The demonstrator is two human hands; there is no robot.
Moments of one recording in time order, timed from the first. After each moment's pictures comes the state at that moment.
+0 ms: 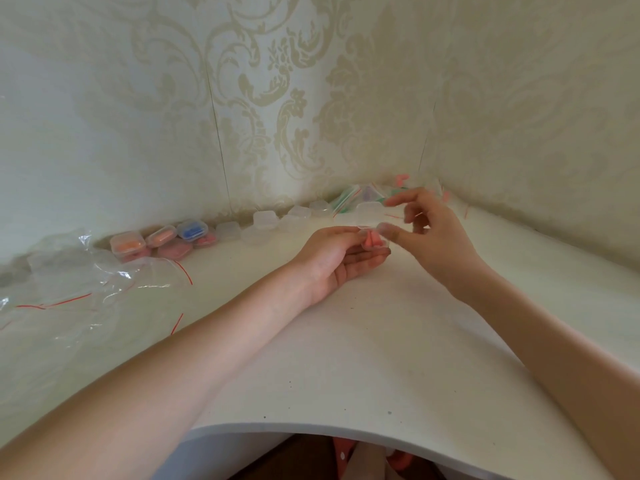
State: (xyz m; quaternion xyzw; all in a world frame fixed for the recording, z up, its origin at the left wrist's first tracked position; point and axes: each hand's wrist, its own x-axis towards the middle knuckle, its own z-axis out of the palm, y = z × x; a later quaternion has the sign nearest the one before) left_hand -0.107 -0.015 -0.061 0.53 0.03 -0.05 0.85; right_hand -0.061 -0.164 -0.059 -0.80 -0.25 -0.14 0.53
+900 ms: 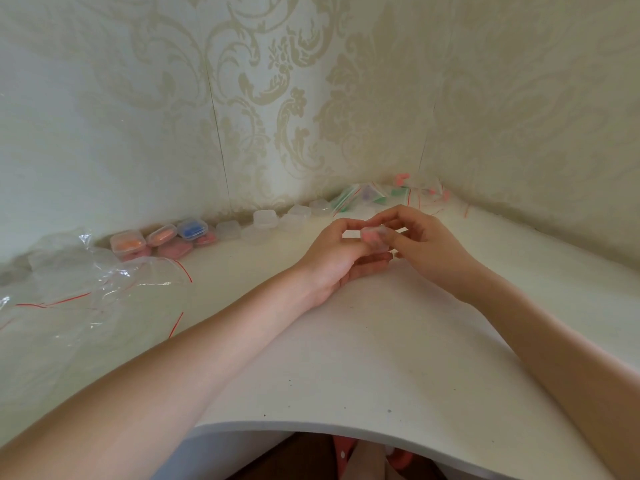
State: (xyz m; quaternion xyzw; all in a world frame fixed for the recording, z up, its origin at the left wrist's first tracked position) left_hand -0.106 -0.016 -0.068 0.60 -0.01 -0.02 0.80; right_hand -0.061 -0.162 -0.063 -0.81 -0.29 -0.03 0.52
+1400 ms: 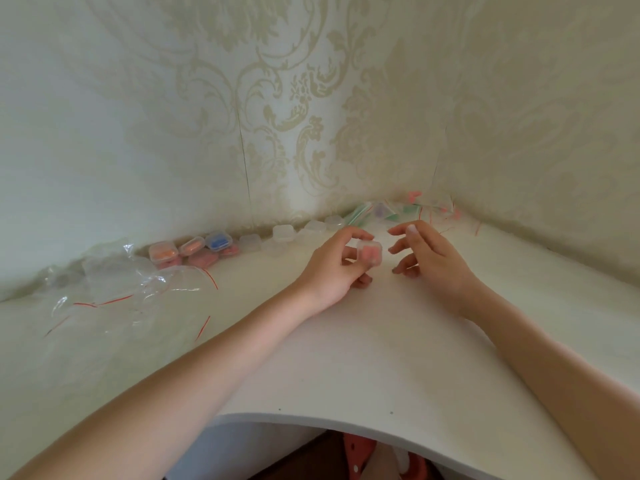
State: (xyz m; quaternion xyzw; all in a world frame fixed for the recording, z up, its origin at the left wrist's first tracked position) left_hand -0.124 -0.002 -0.066 0.81 -0.06 0.11 0.58; right_hand -0.059 -0.165 -0.068 -0.79 -0.21 -0.01 0.58
